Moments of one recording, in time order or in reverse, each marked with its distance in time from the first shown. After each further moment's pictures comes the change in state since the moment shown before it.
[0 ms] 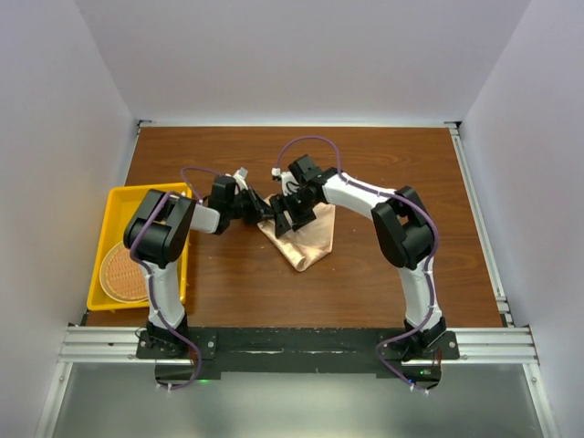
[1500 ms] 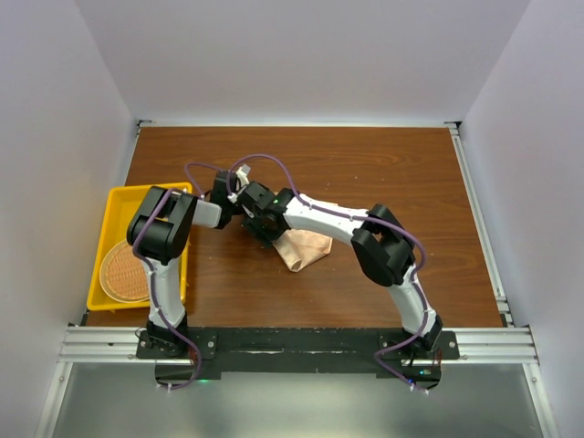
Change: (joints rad) left arm 0.003 0.039 0.075 -0.058 0.035 0.016; right arm 0.325 0.026 0.157 -0.139 0.679 -0.143
